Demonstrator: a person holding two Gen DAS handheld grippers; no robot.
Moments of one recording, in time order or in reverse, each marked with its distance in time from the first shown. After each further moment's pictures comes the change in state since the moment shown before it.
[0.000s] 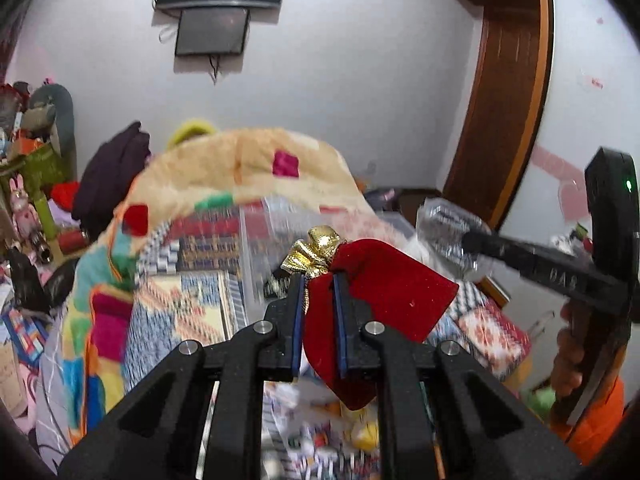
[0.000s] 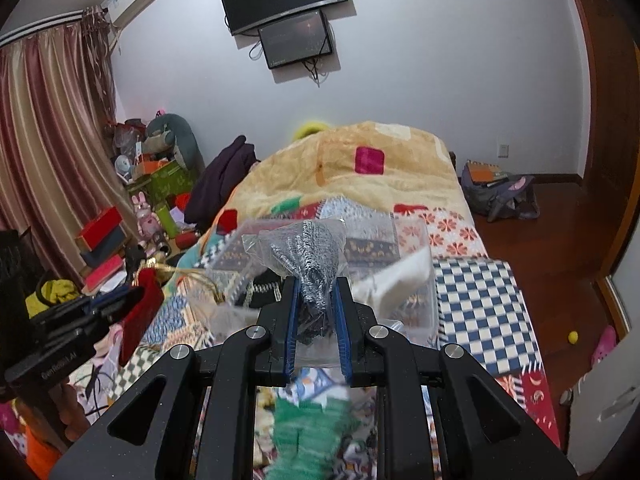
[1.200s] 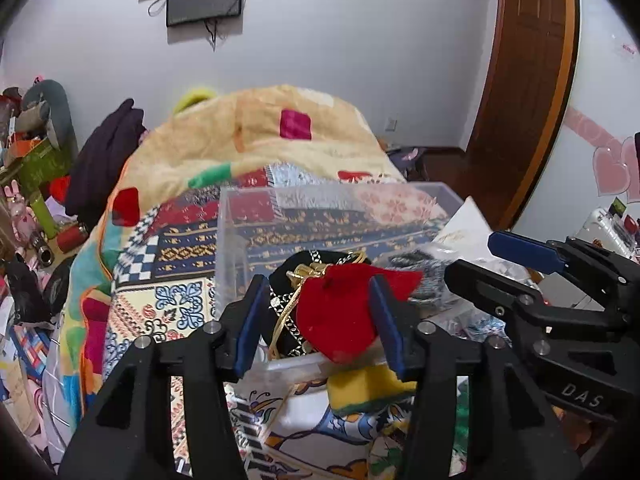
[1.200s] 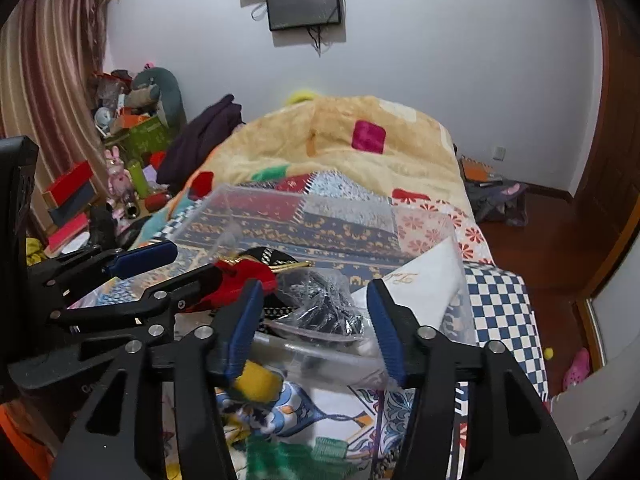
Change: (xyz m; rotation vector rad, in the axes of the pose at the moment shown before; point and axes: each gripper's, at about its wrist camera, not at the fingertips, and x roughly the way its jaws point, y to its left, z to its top) left arm 0.097 -0.006 0.005 0.048 0.164 0.071; right arm 0.057 0.018 0.001 -0.115 0.108 -0.093
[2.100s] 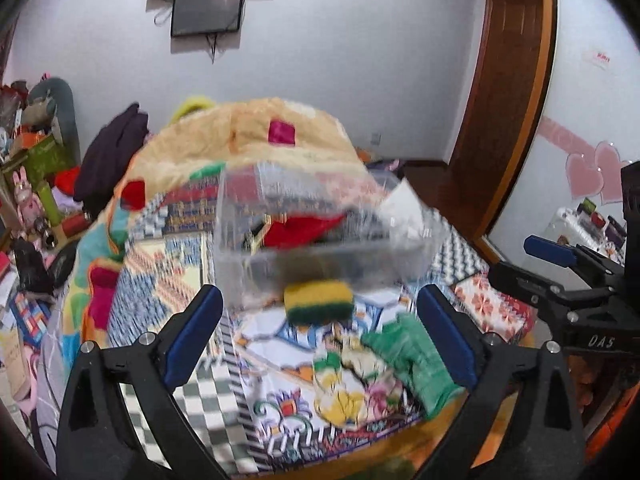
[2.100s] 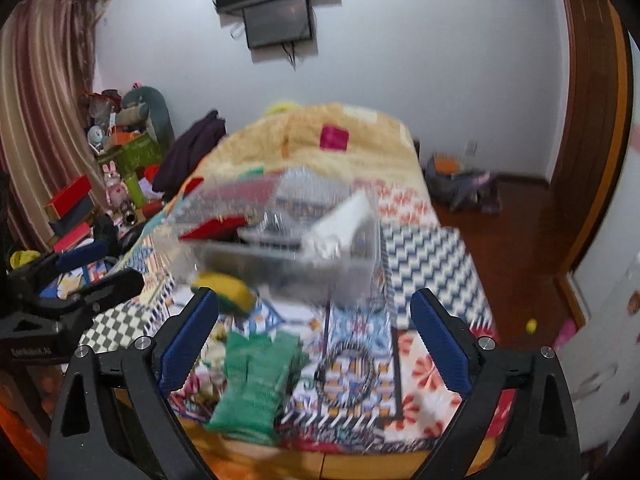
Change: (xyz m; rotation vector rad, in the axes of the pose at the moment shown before) left arm -0.076 -0.026 -0.052 -0.030 -0.021 -0.041; right arm -0.066 -0.029 -0.056 0.081 -0.015 -0.045
